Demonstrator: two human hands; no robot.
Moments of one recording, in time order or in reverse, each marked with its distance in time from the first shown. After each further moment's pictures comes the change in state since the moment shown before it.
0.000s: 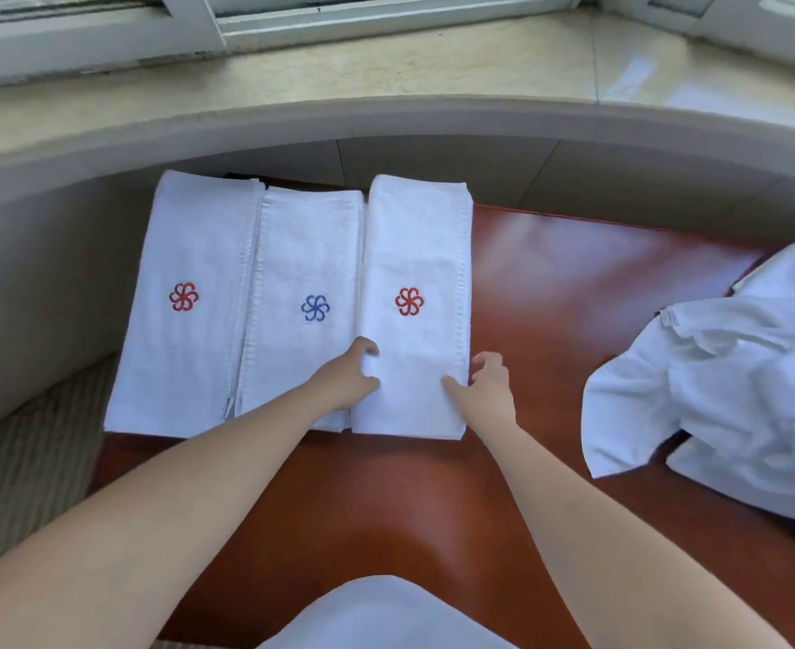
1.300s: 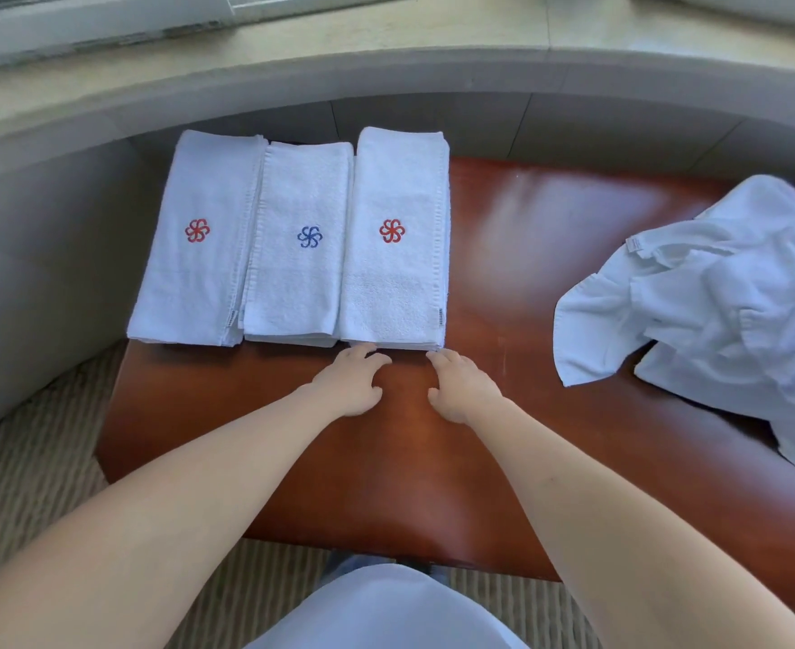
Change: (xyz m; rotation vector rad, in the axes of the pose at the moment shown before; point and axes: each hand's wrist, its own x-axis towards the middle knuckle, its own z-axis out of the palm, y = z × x) left_hand -0.115 -0.021 0.123 0.448 0.020 0.177; right_hand -0.116 0.082 -0.002 -0.735 -0.269 -0.454
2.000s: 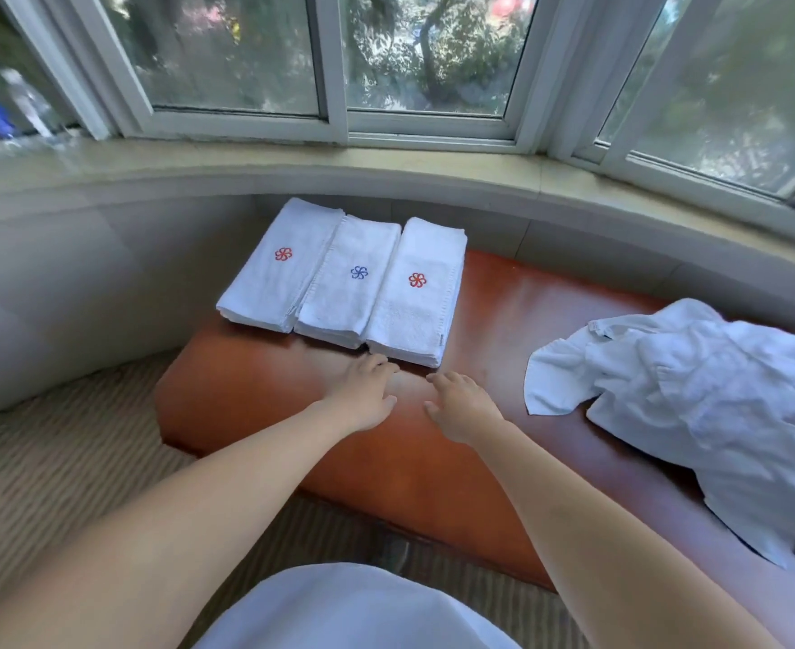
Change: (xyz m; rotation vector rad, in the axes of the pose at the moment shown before) left_hand -0.202 0.097 0.017 -0.038 0.401 -0.049; right_hand -0.176 -0.021 -0.010 -0.152 0.256 -0.187
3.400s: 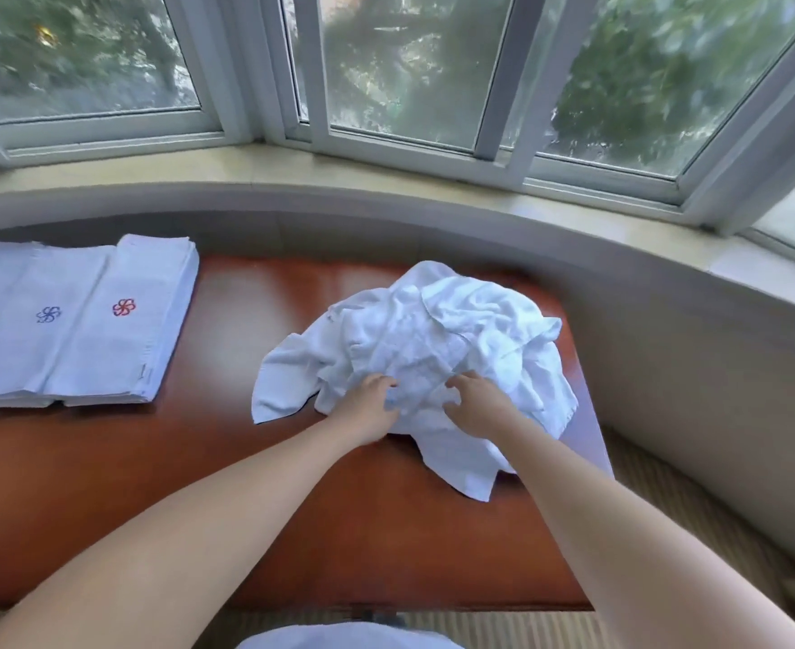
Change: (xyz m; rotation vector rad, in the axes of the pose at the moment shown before) left_hand 0.159 0.514 0.161 -0.210 -0.185 0.150; right_hand -0.181 0.545 -0.094 0.187 0.010 0.360
